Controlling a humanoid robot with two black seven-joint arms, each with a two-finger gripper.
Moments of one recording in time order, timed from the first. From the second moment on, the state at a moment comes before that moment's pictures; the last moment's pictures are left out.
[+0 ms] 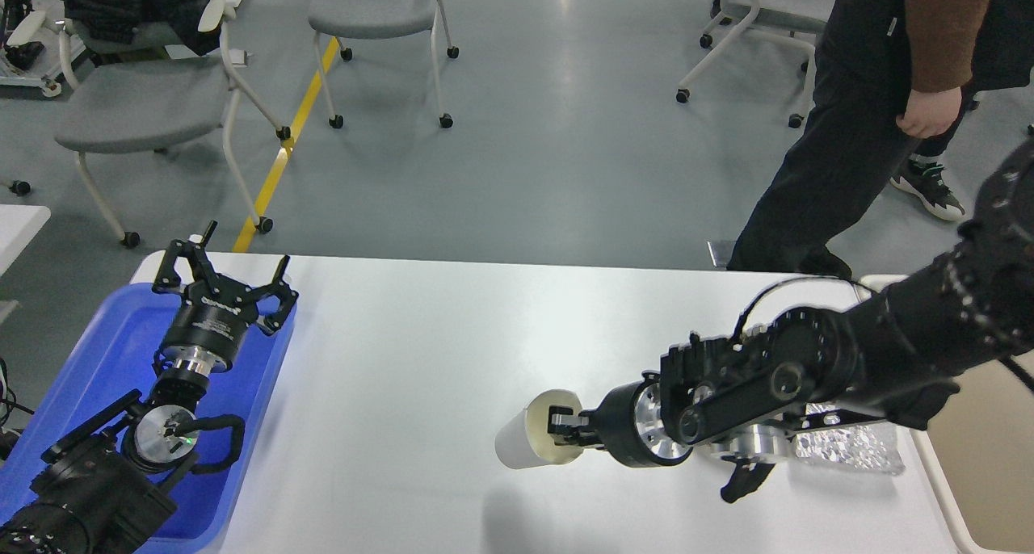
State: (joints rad) left arm -0.49 0.34 -0.89 -0.55 -0.08 -0.63 -0.50; right arm 1.73 -0.10 -0.90 1.64 0.02 -0.27 0.09
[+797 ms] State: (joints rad) left arm -0.49 0.34 -0.89 -0.55 -0.08 -0.63 -0.50; right arm 1.92 -0.89 -0.82 1.36 0.00 0.24 0.07
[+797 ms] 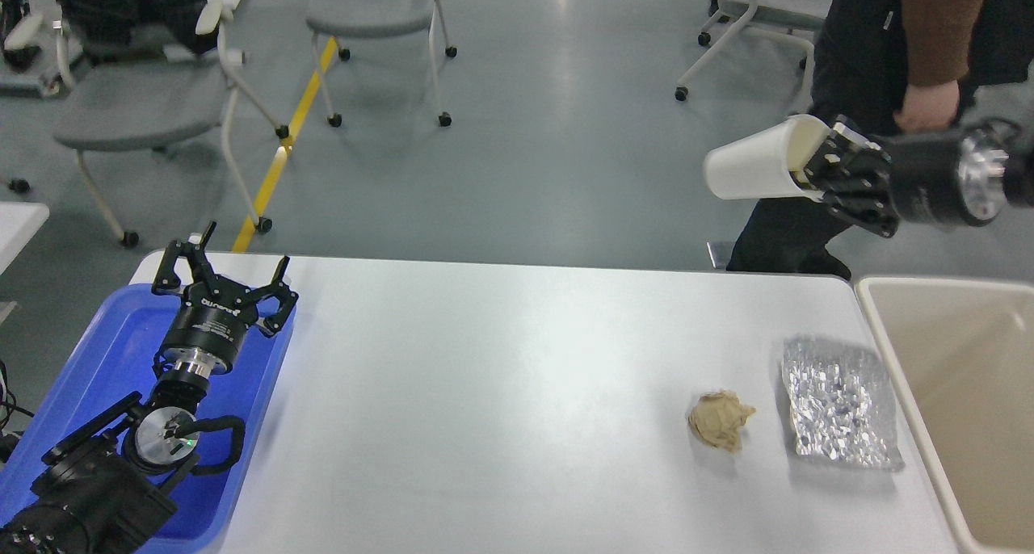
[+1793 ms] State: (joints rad) left arm -0.49 0.34 -0.89 -0.55 -0.08 -0.63 -0.50; right arm 0.96 -0.85 -0.08 0.74 0.65 -0.26 0.06
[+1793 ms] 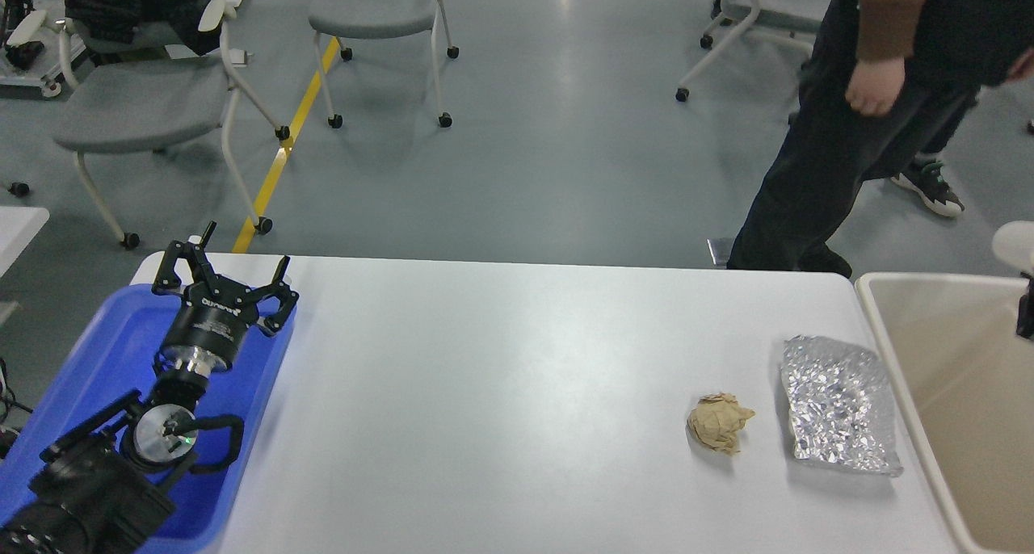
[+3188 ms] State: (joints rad) left arm -0.49 0.34 -0.89 -0.55 -0.08 -0.63 -0.50; right arm 0.61 -0.45 0.29 0.08 0.41 -0.14 0.04
